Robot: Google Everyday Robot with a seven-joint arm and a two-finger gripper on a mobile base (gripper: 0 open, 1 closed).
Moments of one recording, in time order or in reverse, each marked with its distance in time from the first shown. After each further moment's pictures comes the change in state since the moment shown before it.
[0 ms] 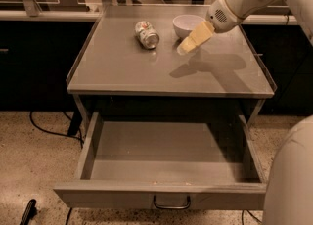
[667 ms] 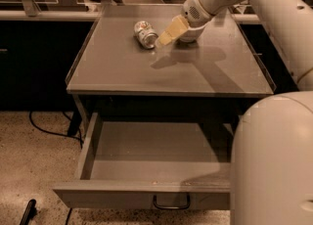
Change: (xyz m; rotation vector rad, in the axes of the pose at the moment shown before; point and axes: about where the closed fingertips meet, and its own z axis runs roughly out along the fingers) arm -0.062 -0.002 0.049 -0.020 -0.082 -0.081
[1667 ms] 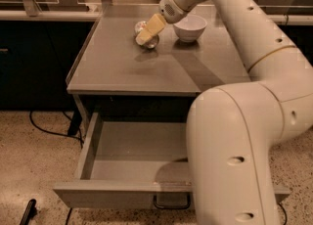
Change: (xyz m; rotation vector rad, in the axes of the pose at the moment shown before) arm -0.052 -0.004 0.061 -0.024 0.003 -0.058
